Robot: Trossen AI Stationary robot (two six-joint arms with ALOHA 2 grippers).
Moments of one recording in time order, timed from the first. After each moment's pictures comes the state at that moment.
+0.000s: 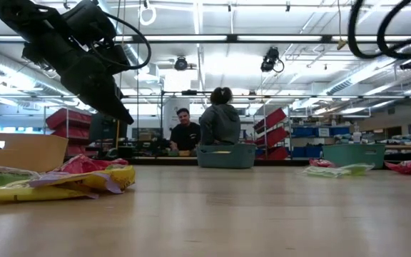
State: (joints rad) left arm 0.19 1.05 0.47 -0.12 0.02 0.00; right arm 0.64 1.40 0.72 -0.71 -0.40 1.15
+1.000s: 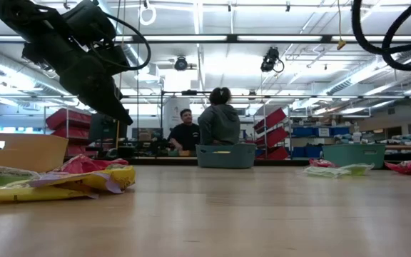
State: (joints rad) left arm 0.19 1.05 0.47 -0.13 0.02 0.00; right arm 0.65 1.39 0.62 -0.40 -0.52 1.23
